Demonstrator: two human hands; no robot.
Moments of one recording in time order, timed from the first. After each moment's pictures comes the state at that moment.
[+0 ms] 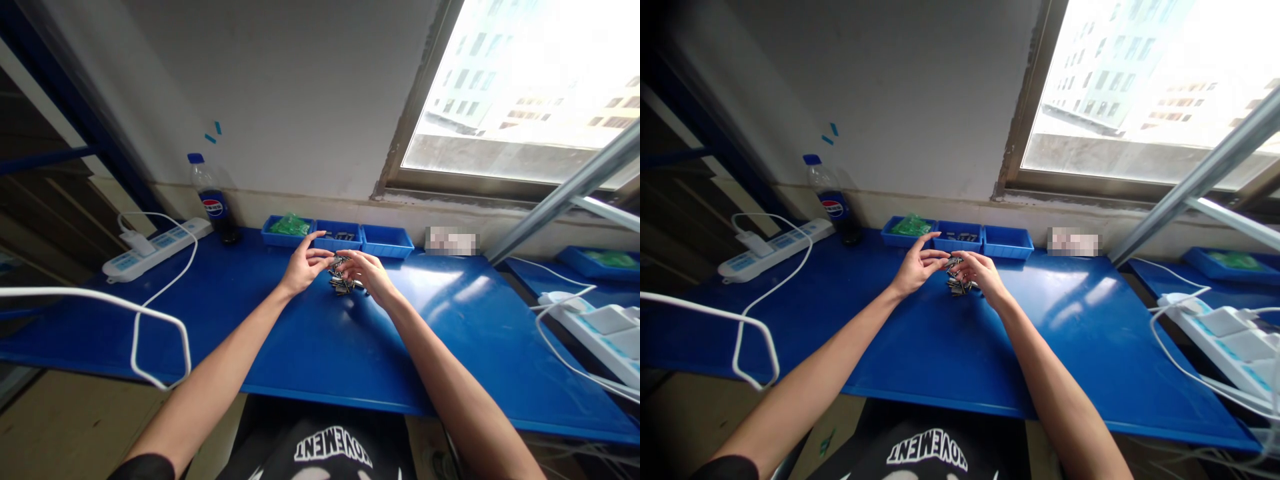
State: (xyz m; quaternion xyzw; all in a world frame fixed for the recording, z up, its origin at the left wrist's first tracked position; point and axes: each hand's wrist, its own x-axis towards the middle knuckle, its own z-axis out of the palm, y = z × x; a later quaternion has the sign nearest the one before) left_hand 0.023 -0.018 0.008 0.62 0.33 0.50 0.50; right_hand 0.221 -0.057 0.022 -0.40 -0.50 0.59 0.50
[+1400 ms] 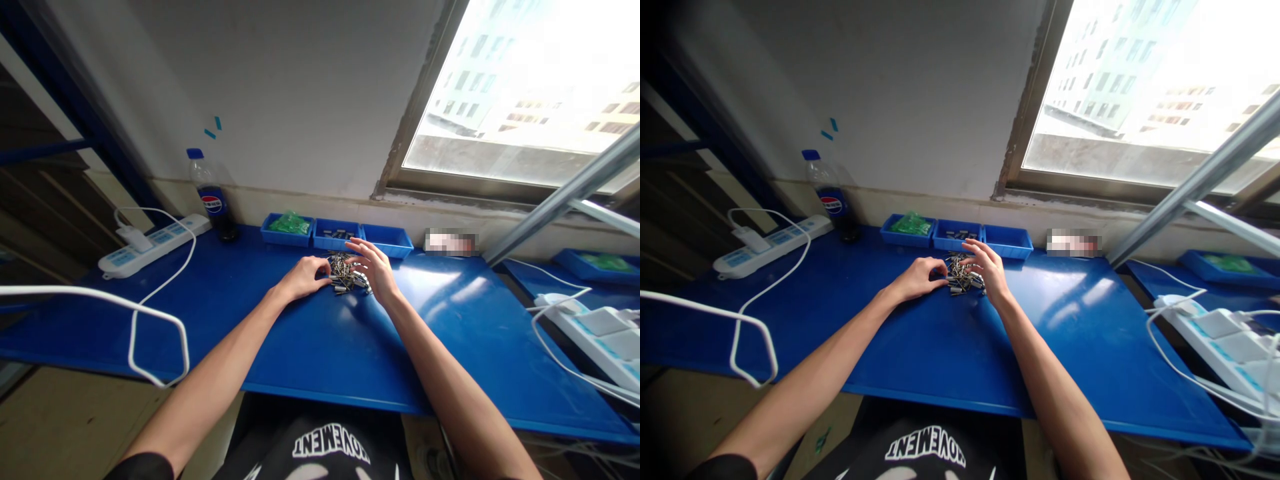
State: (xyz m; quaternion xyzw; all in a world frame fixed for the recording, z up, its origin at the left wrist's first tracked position) left_hand 0.011 -0.015 0.001 0.86 0.36 0.28 0.24; right_hand 0.226 -0.058 0.028 -0.41 -0.47 0.51 0.58
